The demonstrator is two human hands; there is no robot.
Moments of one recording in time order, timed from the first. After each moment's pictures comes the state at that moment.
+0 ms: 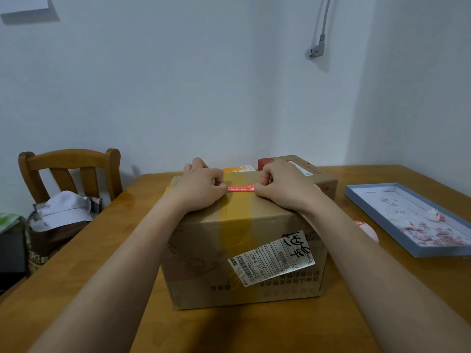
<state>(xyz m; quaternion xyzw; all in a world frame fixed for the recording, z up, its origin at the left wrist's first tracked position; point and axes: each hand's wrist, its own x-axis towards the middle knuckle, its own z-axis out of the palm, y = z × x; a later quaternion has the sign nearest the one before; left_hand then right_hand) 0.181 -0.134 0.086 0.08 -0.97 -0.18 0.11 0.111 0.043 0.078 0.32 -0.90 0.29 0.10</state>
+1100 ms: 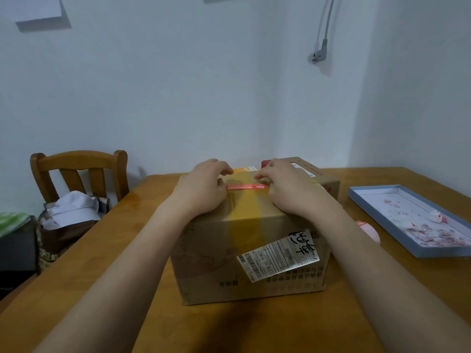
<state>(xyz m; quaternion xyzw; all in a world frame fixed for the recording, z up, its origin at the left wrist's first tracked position) 0.201 -0.129 0.087 0.04 -0.96 -0.15 0.22 0.121 0.042 0.079 0.36 -0.90 0.21 0.12</state>
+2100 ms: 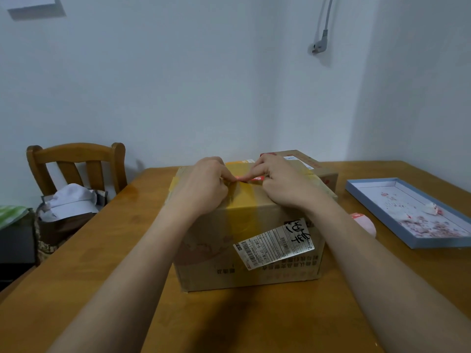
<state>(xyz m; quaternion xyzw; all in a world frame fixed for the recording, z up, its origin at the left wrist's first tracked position) 0.208 -0.116 0.079 0.02 -0.96 -0.15 0.25 0.121 0.038 0.072 0.40 -0.86 0.31 0.08</state>
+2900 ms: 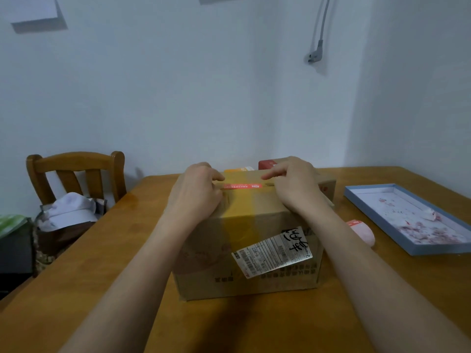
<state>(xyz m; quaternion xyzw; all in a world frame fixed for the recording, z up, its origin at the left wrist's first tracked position) 0.204 -0.123 0.074 0.08 -0.94 -0.15 0.31 0.133 0.052 0.080 0.20 -0.87 0.43 0.15</state>
